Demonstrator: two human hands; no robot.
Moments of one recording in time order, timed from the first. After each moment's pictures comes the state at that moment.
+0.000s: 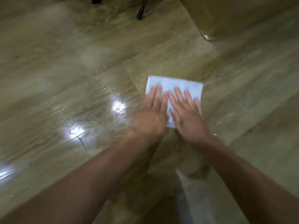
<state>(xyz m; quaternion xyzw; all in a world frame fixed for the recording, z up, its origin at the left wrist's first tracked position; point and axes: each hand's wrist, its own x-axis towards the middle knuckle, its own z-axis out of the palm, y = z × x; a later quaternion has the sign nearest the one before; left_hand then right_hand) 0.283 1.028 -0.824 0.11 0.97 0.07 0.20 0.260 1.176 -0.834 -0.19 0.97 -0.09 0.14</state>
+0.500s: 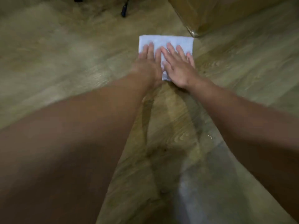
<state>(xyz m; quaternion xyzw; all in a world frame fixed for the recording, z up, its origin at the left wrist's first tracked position) 0.149 1.043 -0.827 0.02 0.98 -0.01 0.22 0.111 1.178 -0.847 -0.21 0.96 -0.08 0.15</state>
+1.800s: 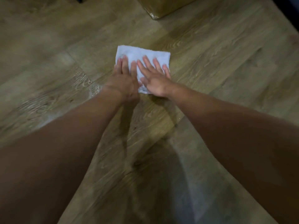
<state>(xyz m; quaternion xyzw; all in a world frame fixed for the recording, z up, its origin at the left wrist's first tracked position) 0.233 1.088 -0.819 0.07 0.97 0.01 0.24 0.199 1.227 -0.827 -0.18 0.94 -0.07 0.27</state>
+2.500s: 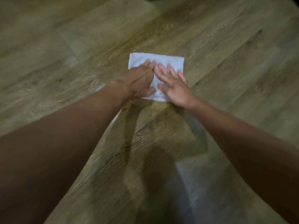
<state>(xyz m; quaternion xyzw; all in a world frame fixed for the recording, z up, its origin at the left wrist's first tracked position) 0.265 1.155 -0.803 0.21 0.95 0.09 0.21 0.271 1.320 -0.830 -0.17 0.94 -0.22 0.21</state>
